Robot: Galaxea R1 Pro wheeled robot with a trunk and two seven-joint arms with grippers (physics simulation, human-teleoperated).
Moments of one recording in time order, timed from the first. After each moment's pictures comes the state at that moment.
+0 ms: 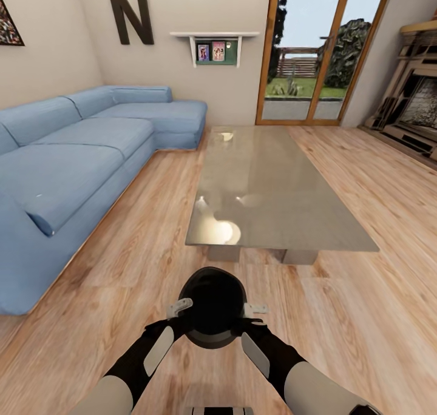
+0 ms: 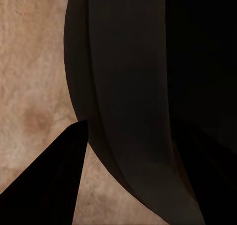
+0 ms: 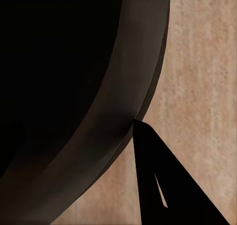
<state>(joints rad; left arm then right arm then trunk) -0.57 -0.11 -0.23 -0.64 0.58 0.35 0.23 -0.67 0.17 0.52 -0.44 -0.57 0.23 -0.34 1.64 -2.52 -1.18</state>
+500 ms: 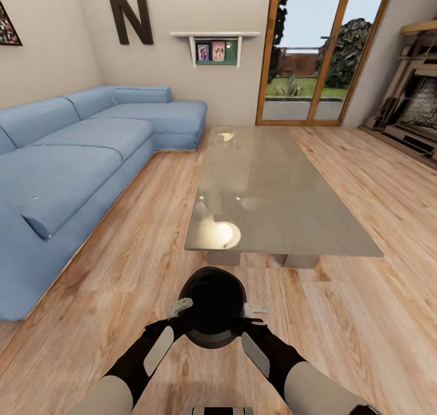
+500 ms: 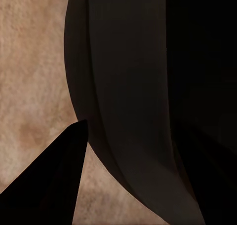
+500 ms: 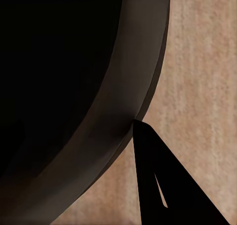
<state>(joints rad) -0.57 -0.11 -0.23 -0.64 0.58 0.35 0.23 -0.67 0.17 0.52 -0.44 -0.58 0.23 -0.33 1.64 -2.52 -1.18</state>
